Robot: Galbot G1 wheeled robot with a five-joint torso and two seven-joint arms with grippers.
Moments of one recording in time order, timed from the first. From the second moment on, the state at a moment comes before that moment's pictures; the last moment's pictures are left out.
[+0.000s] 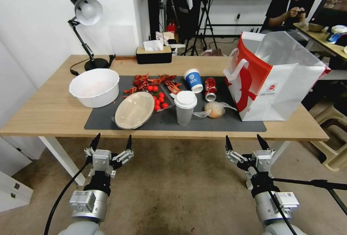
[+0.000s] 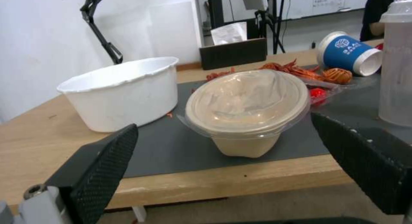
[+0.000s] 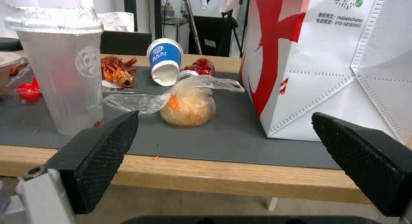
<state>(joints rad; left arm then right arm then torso) 1.80 -1.50 -0.55 -2.30 0.00 0.00 0.00 -1.80 1.50 0.55 2.30 0.00 0.00 0.00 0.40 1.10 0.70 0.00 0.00</state>
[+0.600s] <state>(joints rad) 1.80 -1.50 -0.55 -2.30 0.00 0.00 0.00 -1.80 1.50 0.55 2.30 0.00 0.00 -0.01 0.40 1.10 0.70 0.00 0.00</state>
